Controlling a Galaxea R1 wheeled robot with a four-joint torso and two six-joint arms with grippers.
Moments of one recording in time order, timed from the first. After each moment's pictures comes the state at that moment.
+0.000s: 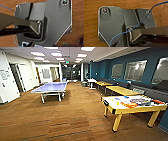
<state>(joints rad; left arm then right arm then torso) 1.56 3.01 -2.66 0.18 -0.16 -0.15 -1.57 2.96 -2.63 -0.18 0.04 0.05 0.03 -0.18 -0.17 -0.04</state>
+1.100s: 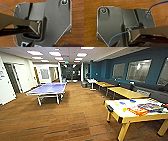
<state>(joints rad) 1.56 3.02 -2.66 0.18 -0.16 -0.15 -1.57 2.97 -2.65 -0.18 0.04 0.05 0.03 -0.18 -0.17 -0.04</state>
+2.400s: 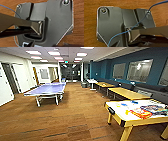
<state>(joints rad) 1.56 3.02 -2.66 0.18 -0.16 -0.15 -1.57 2.98 -2.65 -0.18 0.04 0.05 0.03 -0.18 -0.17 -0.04</state>
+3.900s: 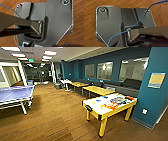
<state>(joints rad) 1.56 3.03 -2.67 0.19 -0.13 -0.14 -1.57 2.98 -2.65 -0.18 0.04 0.05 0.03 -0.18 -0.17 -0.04</state>
